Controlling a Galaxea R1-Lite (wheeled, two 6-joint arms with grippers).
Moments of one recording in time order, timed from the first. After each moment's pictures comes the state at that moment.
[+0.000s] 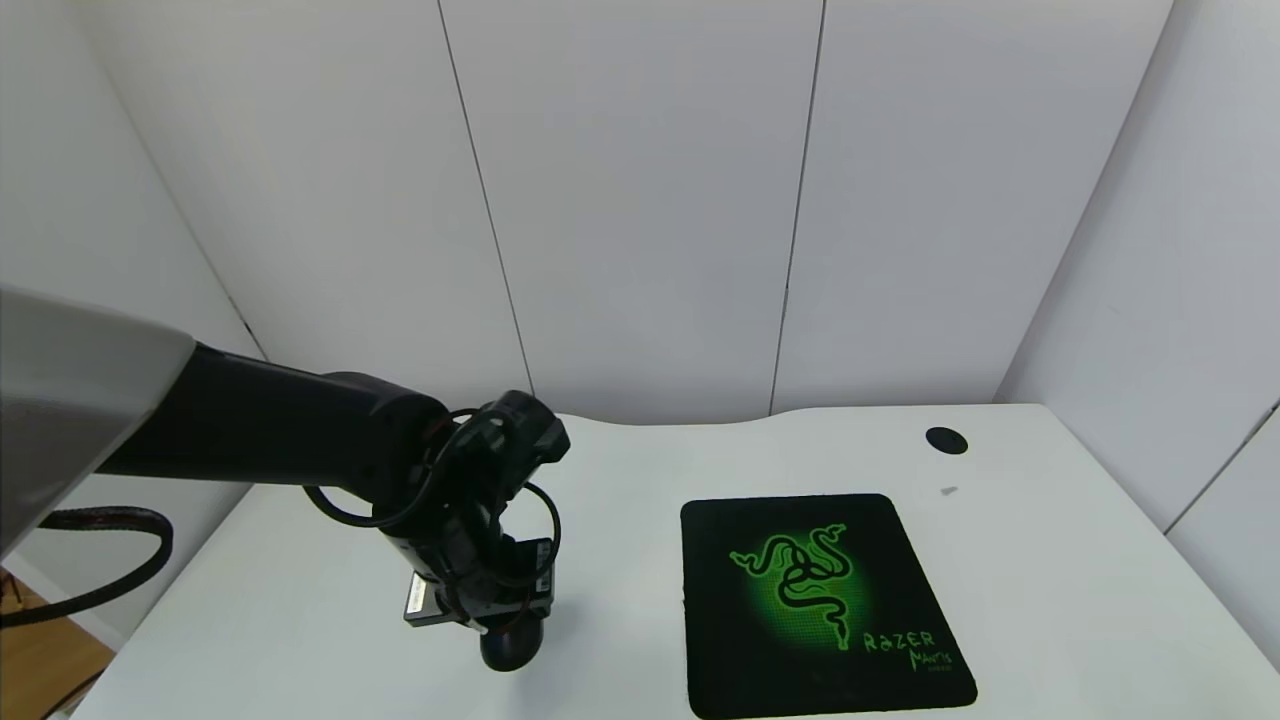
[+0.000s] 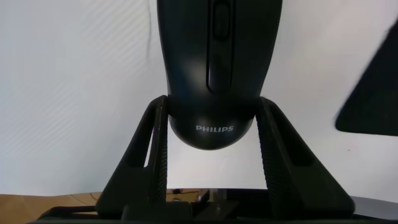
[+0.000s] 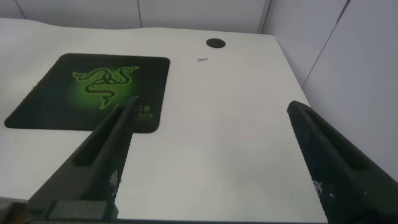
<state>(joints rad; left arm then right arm) -0.47 1.99 -1.28 0.60 0.11 -0.64 0.00 0.00 0.00 0.00 0.01 -0.03</state>
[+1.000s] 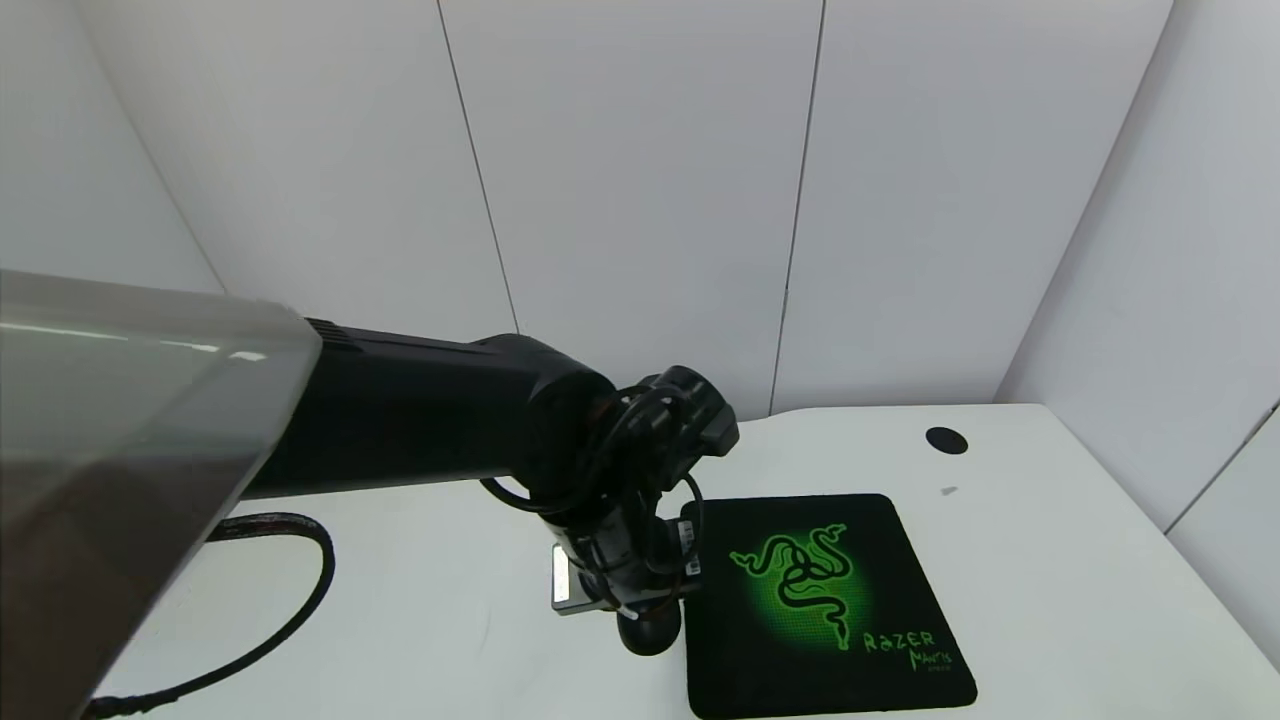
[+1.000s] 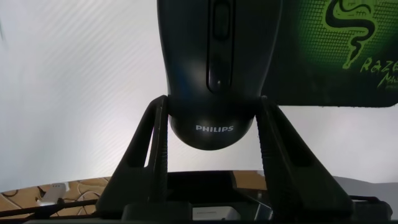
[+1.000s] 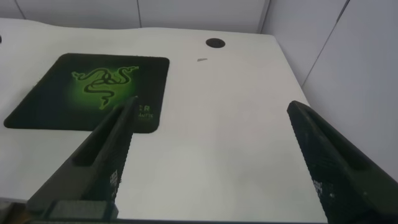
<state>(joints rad) -0.75 2.11 -1.64 0.76 0.13 -0.88 0.00 0.00 0.00 0.00 0.01 -0.03</state>
